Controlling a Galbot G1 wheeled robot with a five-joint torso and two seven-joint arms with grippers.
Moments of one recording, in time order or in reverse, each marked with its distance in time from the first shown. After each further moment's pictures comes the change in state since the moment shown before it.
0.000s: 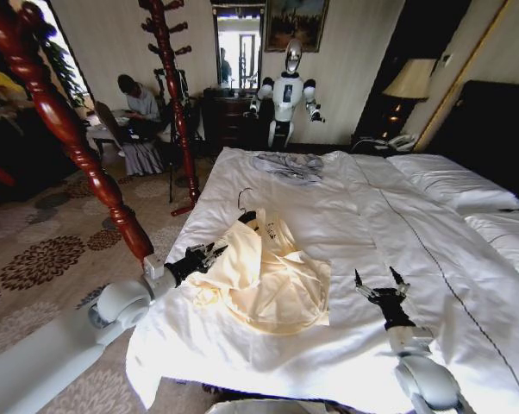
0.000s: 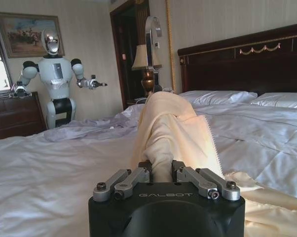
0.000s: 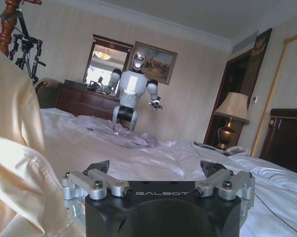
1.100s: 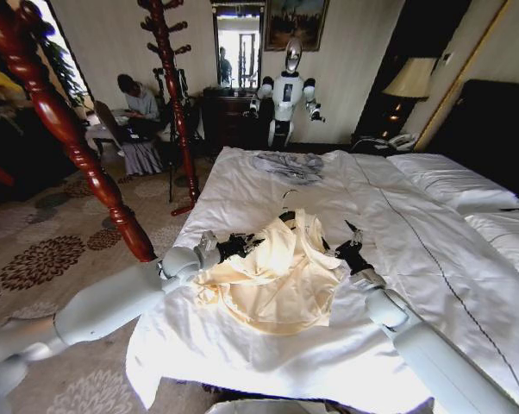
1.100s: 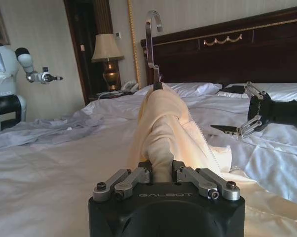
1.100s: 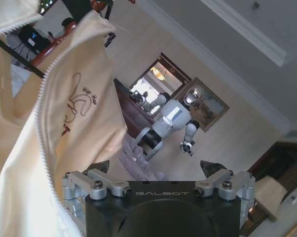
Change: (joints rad) left arm -0.653 -0.163 0.609 0.277 -0.082 0.020 0.017; right arm 0.583 -0.423 -0.491 -0.232 -0.244 -0.233 0.190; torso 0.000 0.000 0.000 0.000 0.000
